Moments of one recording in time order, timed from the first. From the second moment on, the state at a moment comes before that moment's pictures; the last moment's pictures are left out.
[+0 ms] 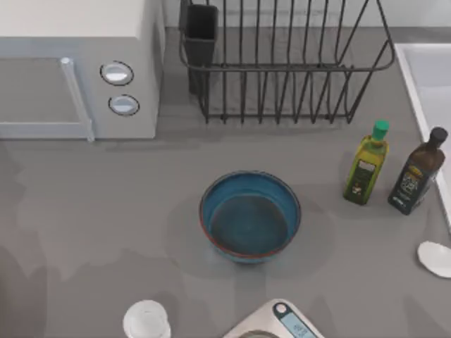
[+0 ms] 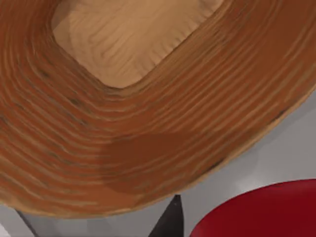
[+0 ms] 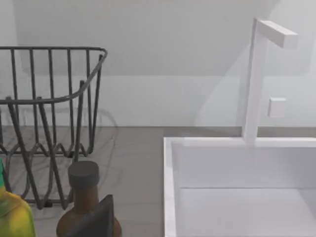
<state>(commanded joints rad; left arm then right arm) 0.33 1.44 1.16 -1.28 0.14 -0.89 0.00 0.00 0.00 0.00 0.00 0.00</state>
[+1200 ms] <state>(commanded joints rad) 0.48 1.43 0.93 -1.01 0.10 -1.01 0.00 0.00 0.00 0.00 0.00 0.00</state>
